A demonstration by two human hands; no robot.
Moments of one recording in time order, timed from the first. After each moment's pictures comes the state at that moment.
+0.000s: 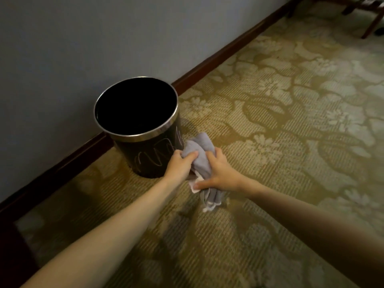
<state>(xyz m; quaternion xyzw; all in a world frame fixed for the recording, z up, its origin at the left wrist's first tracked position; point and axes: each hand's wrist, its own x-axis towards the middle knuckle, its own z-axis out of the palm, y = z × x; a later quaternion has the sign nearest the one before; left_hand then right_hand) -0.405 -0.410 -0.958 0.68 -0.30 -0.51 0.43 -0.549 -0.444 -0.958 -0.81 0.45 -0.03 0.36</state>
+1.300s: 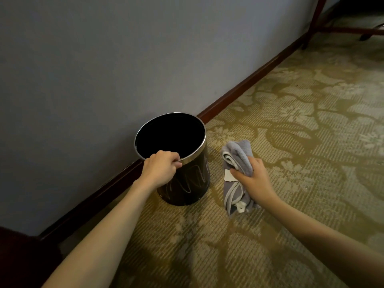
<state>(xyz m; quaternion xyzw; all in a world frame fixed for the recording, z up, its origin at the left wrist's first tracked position) -0.278 -0.415 -0.875 0.72 -0.67 -0.11 0.13 -0.541 -0.459 -0.943 -0.69 0.49 -0.38 0.37</state>
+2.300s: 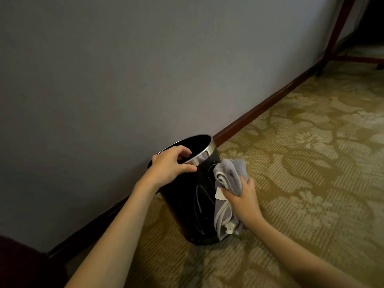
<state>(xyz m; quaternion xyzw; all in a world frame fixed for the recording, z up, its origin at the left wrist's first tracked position) -0.254 -0.438 -0.809 0.73 -0.61 -0.21 0.22 -0.469 -0.460 -0.917 -0.65 0.48 -0.38 0.46</state>
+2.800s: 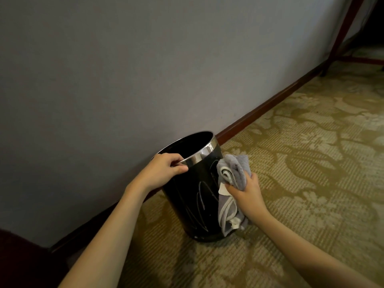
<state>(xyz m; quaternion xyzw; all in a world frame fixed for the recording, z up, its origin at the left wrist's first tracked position) -0.215 -0.424 -0.824 0.68 -0.64 -0.26 0.23 -0.458 -0.466 -0.910 -0.64 0.48 -0.37 0.46</state>
